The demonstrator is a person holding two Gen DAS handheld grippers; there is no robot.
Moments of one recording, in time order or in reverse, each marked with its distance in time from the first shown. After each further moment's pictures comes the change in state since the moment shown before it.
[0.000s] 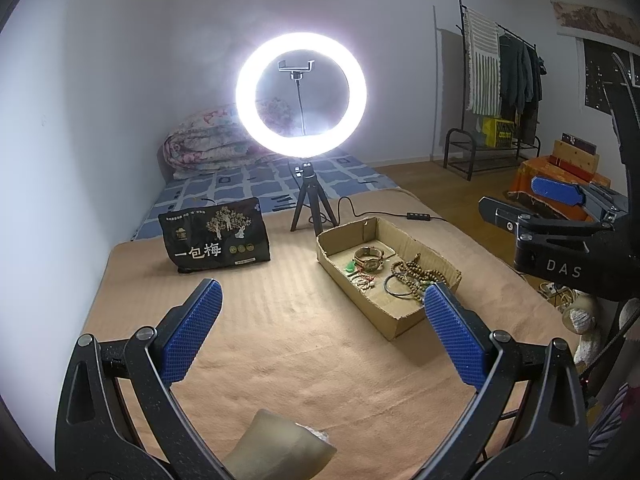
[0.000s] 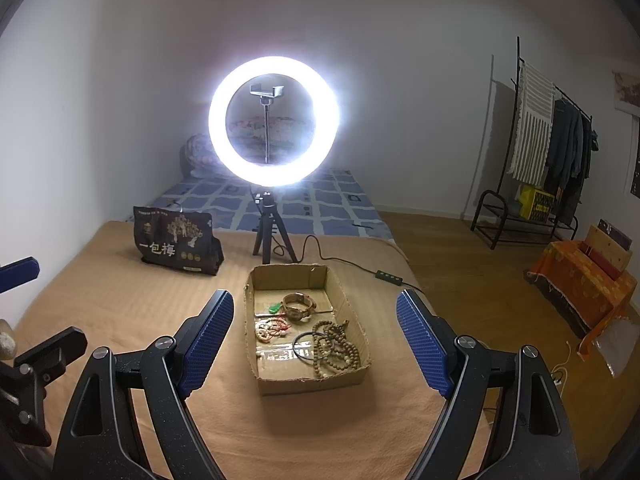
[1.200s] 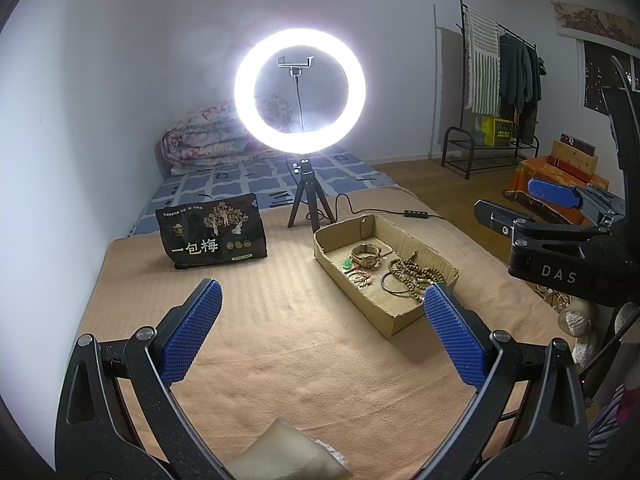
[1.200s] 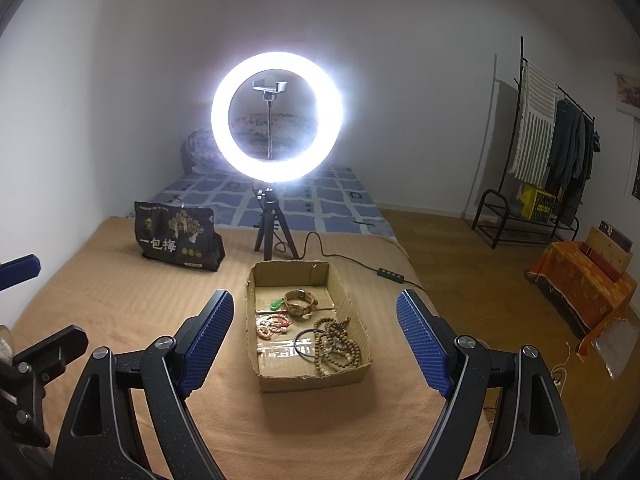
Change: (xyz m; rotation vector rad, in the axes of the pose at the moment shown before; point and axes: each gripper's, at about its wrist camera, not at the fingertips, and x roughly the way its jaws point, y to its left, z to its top) left arm 0.000 -0.002 0.001 -0.002 0.007 -0.003; right arm 0.000 0.001 -0.001 -0.005 0.008 0.001
